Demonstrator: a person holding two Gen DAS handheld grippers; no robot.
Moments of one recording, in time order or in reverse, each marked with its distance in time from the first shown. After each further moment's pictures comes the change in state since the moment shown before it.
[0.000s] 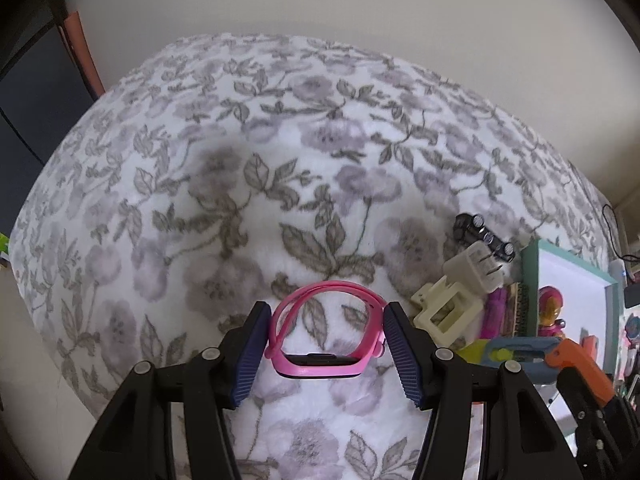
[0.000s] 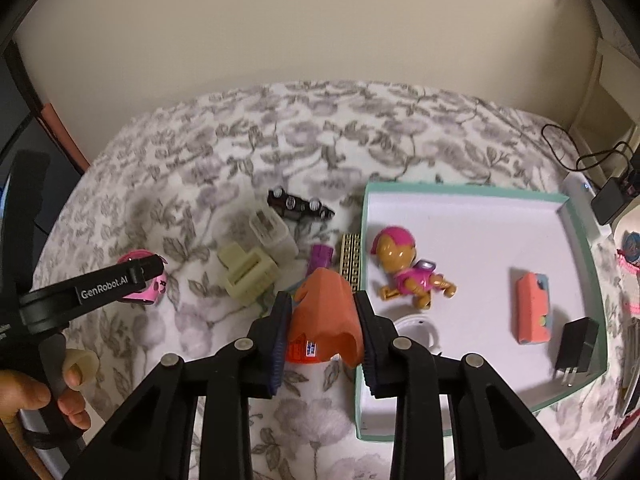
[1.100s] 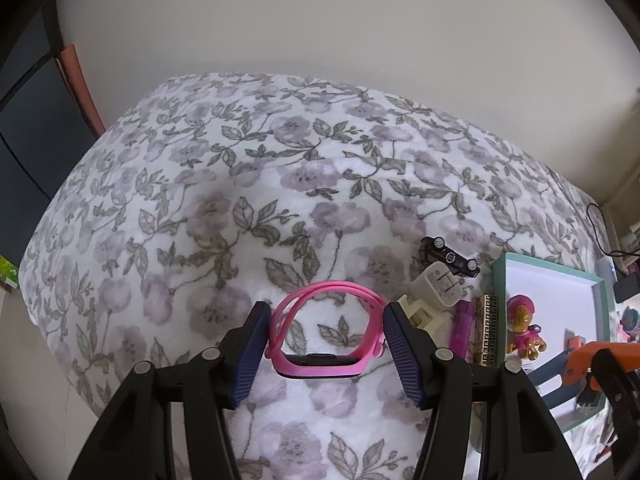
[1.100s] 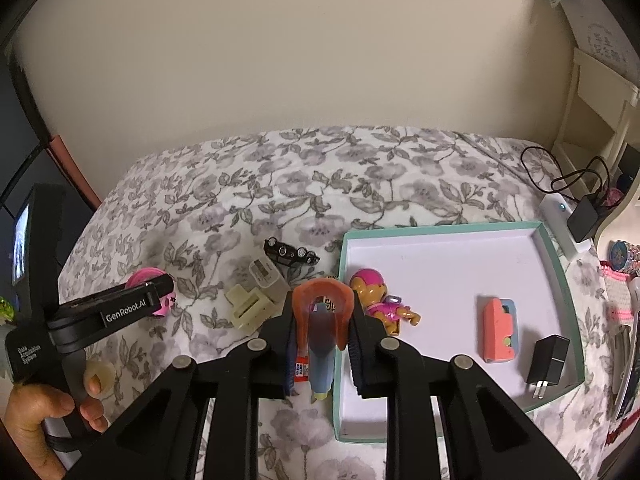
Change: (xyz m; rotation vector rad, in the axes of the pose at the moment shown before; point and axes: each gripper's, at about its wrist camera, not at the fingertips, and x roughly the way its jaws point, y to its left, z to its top) left arm -0.036 -0.027 0.004 0.060 -0.095 0.003; right arm -0.050 -0.024 0.012 0.035 -0.119 0.023
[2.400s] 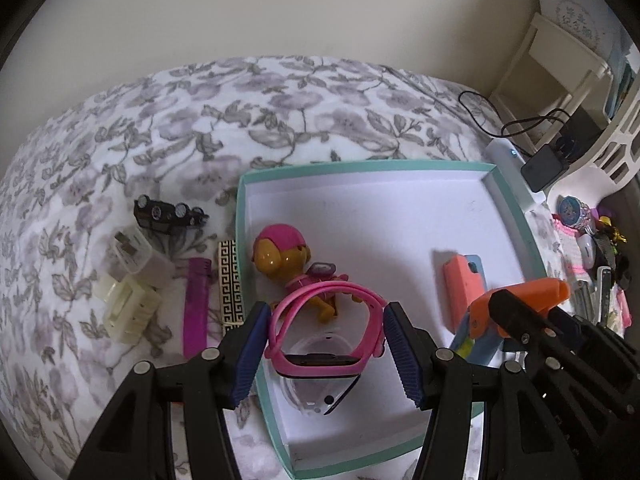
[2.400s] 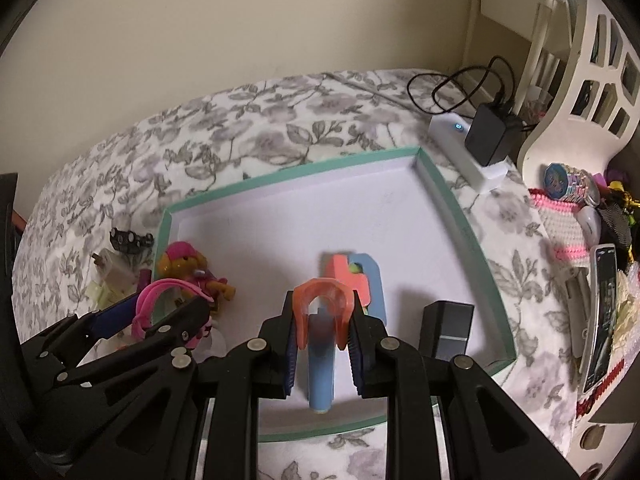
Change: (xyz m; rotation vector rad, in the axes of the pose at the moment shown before) left arm 0.033 -0.206 -0.060 0.321 0.108 -0.261; right arm 0.028 -0.137 -0.024 0.180 0.136 -0.228
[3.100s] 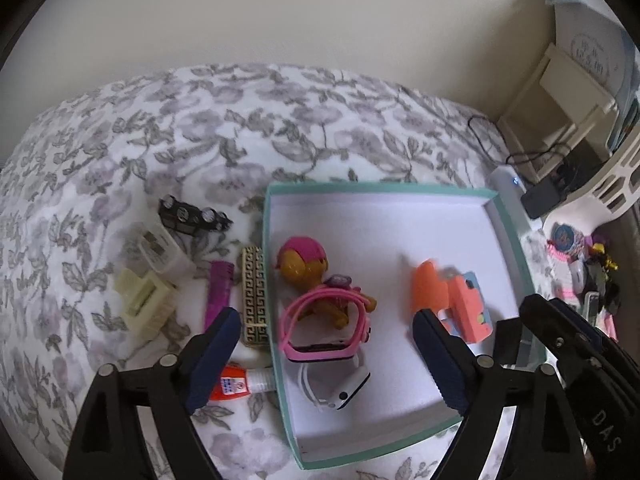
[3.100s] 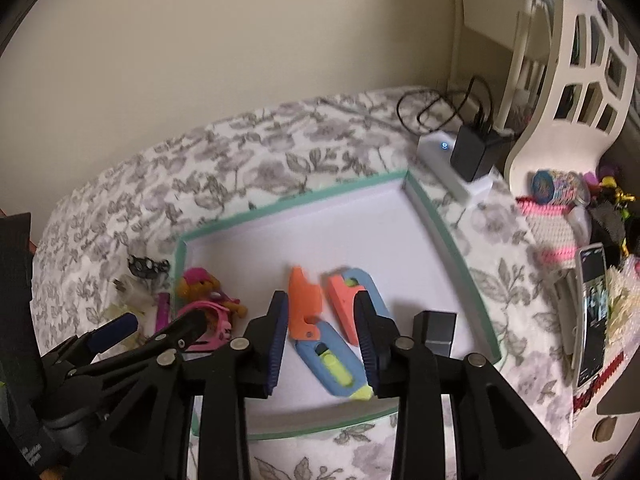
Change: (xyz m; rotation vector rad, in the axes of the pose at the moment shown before) left arm -0.025 0.020 0.007 -0.076 -0.036 -0.020; right arm -0.037 -0.005 0.009 0.054 -0.073 0.025
